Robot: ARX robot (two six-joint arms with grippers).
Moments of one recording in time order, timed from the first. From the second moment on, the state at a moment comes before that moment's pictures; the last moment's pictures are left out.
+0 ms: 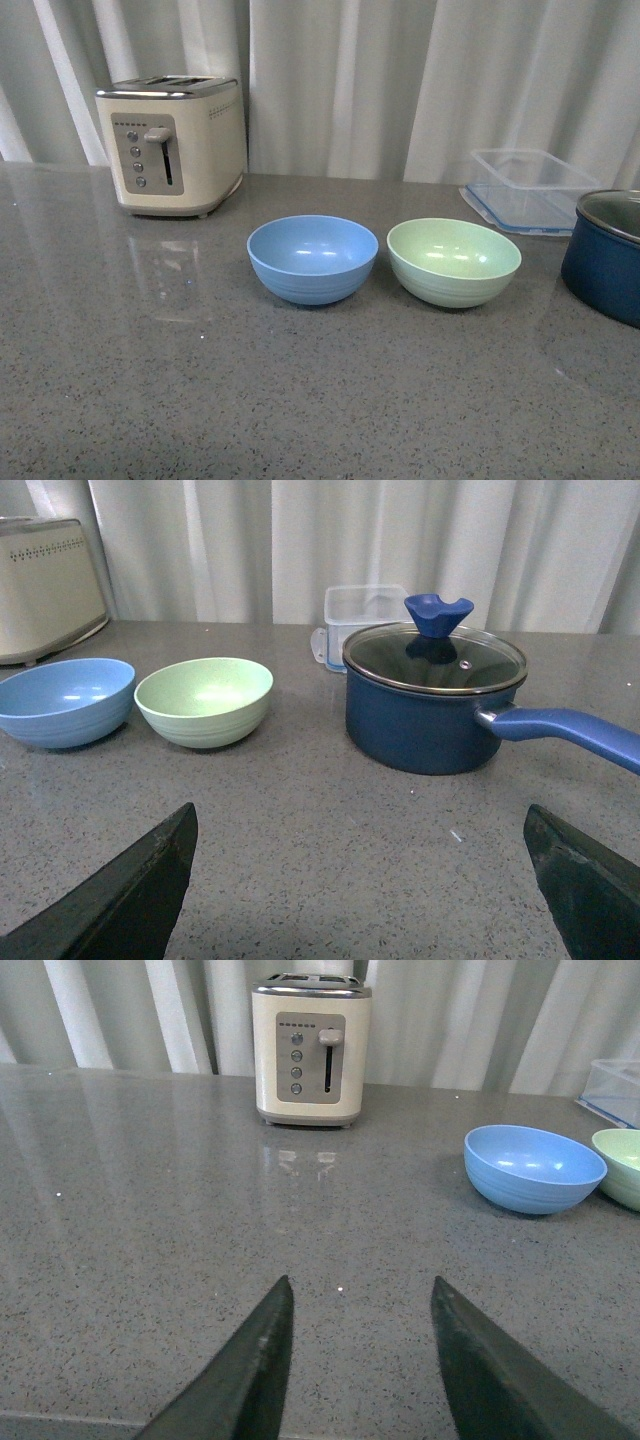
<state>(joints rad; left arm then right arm) 0.00 0.00 0.02 0.00 0.00 -0.01 0.00 0.00 0.01 0.00 0.00 0.00</state>
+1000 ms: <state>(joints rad) 0.00 0.00 0.02 0.00 0.00 -0.01 0.17 1.15 0.92 -0.38 -0.16 0.22</state>
